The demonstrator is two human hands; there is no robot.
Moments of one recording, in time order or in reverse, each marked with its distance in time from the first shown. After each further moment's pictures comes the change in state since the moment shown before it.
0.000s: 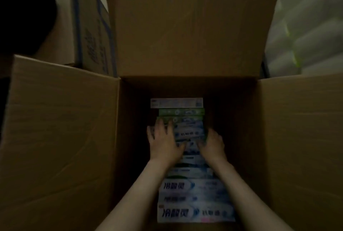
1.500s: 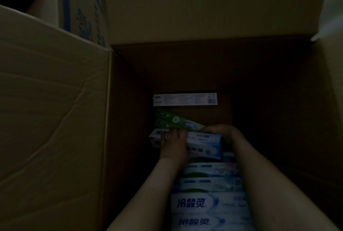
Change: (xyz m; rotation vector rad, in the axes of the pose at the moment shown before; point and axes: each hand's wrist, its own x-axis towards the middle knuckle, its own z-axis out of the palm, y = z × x) left_hand 0.064 -0.036 0.089 -0.028 -0.077 0.156; right_hand 0.115 0.007 0.042 0.441 -0.623 0.399
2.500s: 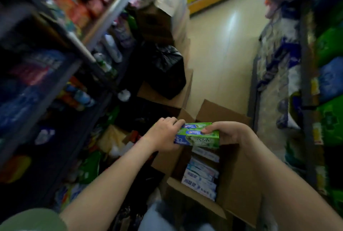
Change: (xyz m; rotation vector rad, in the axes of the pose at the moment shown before) left_hand -0.560 0.062 -0.421 0.210 0.585 0.149; right_hand -0.723 -0.128 0.154 -0.430 -0.404 -0.200
